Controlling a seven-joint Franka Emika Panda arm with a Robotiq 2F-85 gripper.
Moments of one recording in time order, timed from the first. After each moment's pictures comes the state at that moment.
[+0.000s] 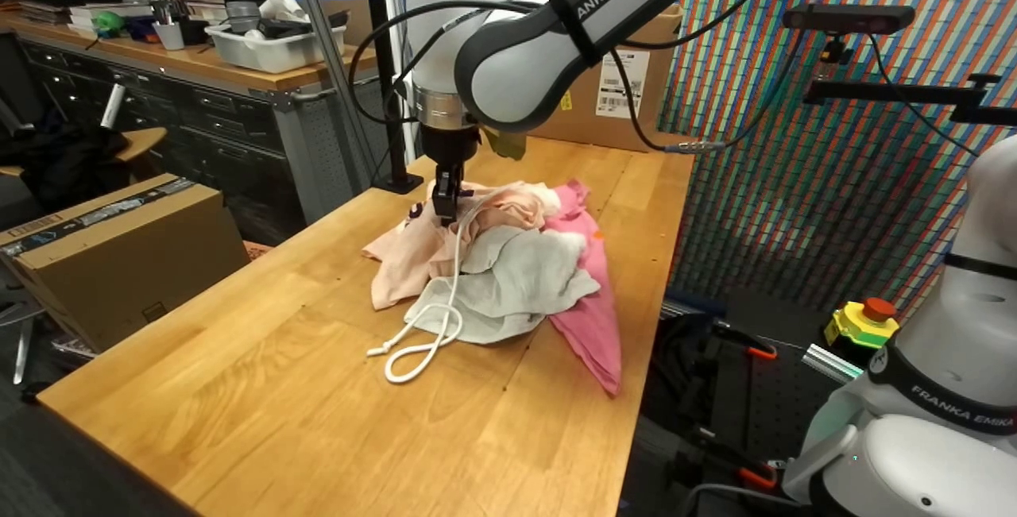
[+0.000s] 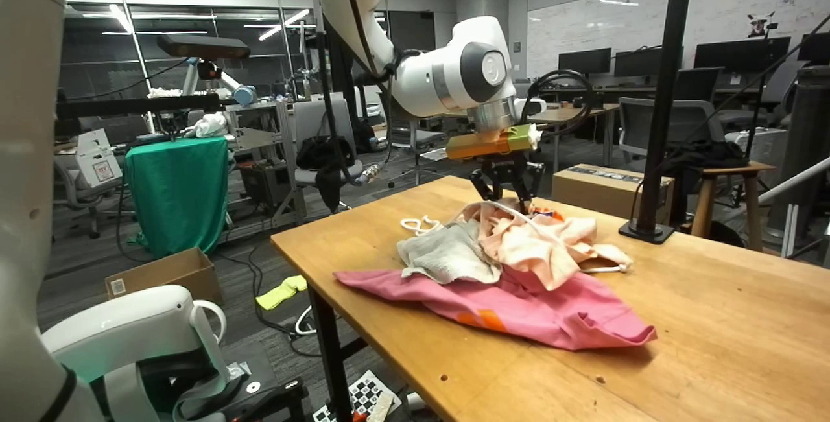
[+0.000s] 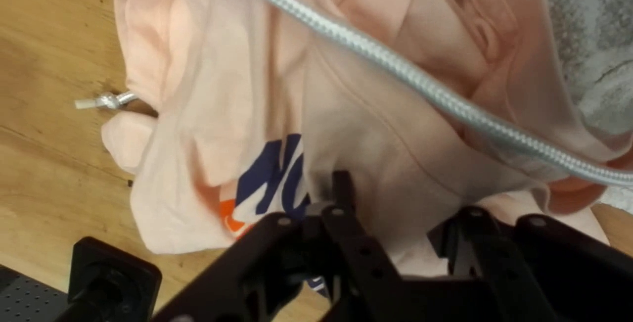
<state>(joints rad) 0.12 0.33 0.06 -1.91 -0.28 2.36 -0.13</state>
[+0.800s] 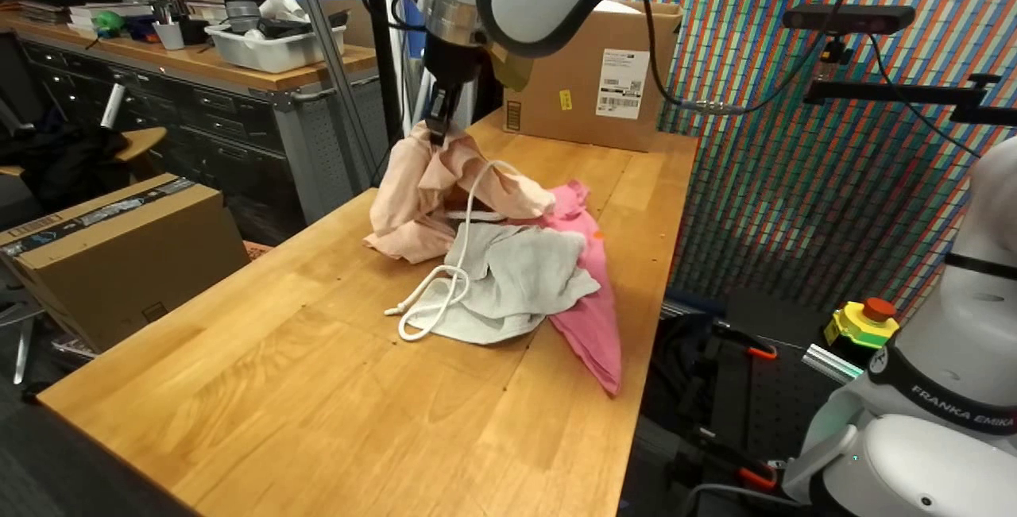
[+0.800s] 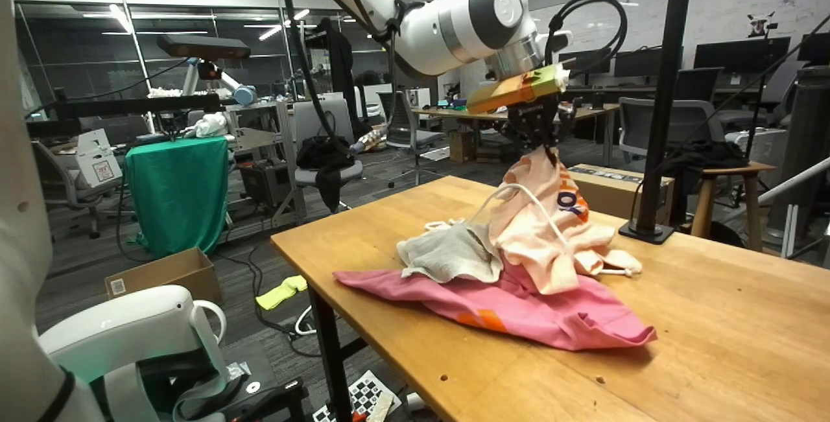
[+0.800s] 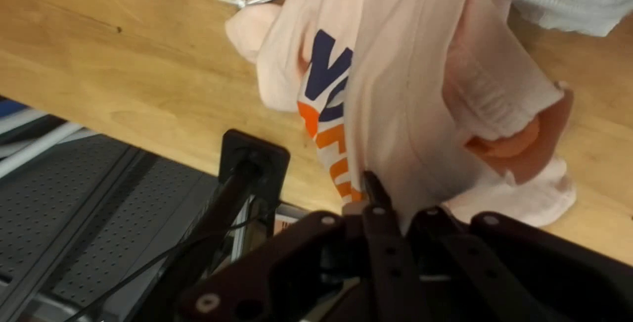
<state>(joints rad) 0.09 0.20 0.02 -1.90 -0.29 2.45 -0.11</state>
